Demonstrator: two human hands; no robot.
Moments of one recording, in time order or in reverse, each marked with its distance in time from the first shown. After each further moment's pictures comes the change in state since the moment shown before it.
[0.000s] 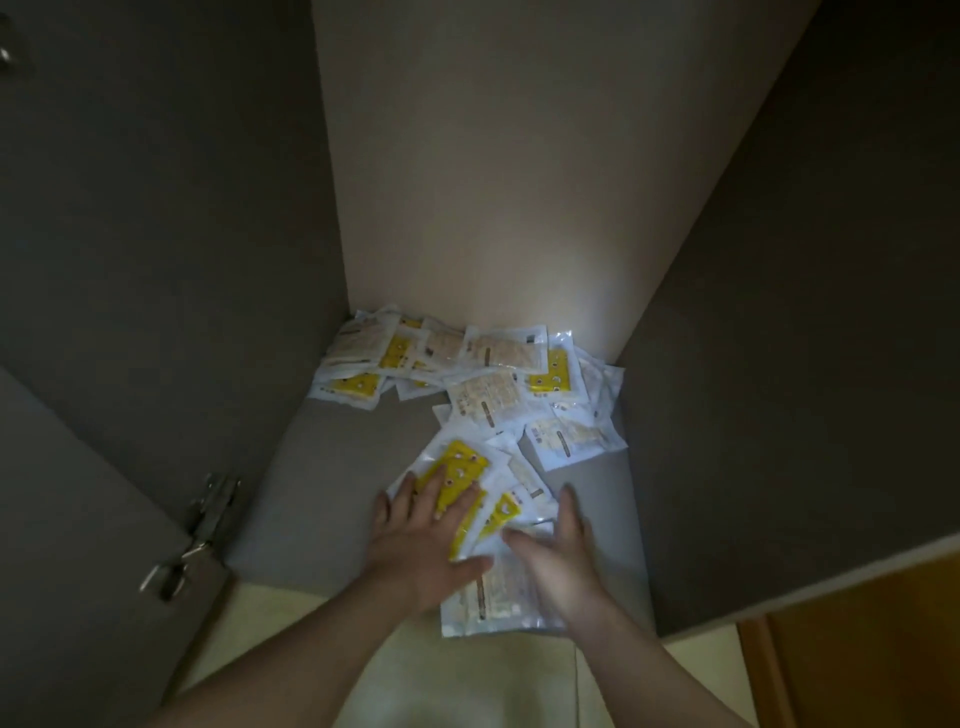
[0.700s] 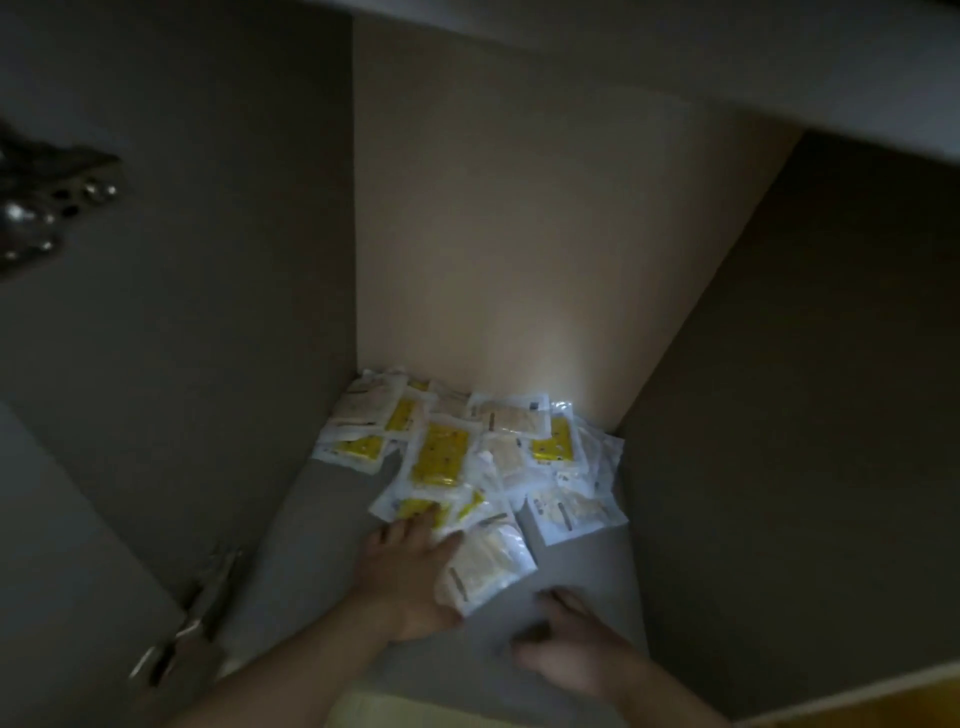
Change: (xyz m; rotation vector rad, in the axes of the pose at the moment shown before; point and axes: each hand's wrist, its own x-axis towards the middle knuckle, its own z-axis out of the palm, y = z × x) left_hand 0.020 -0.017 -0.040 0.140 -0.001 0.020; right_hand 0.010 -0.019 -0.032 -0.649 -0.308 -0.129
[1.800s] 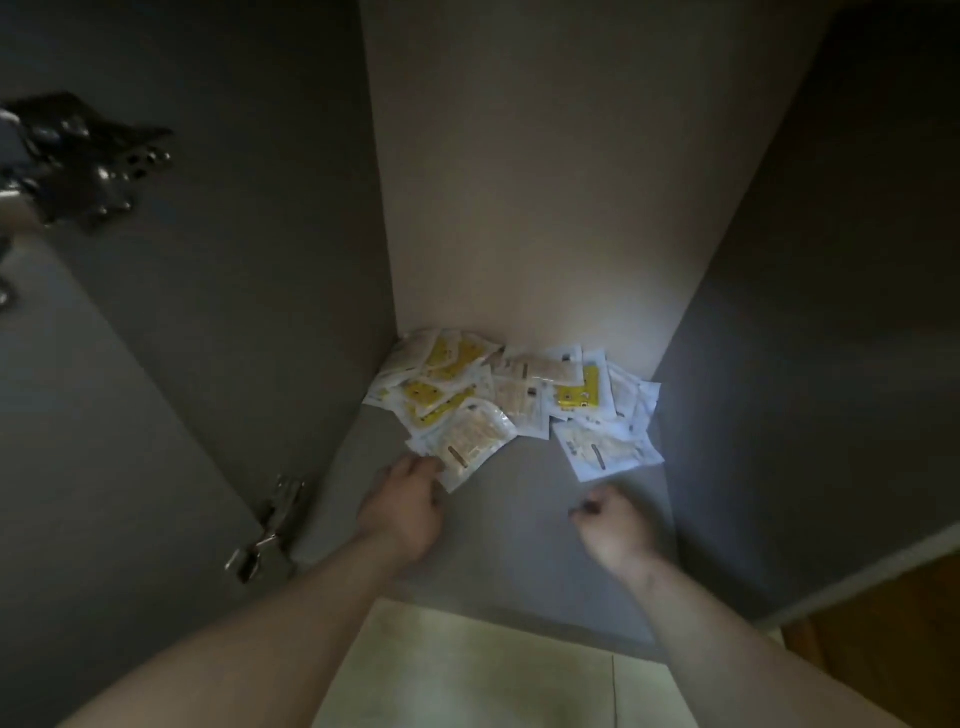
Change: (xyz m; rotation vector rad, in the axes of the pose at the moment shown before) left_hand -0.045 -0.013 -0.011 -0.400 0.252 -0.279; right_hand -0.004 -0.014 -0.007 0.381 0.296 0.077
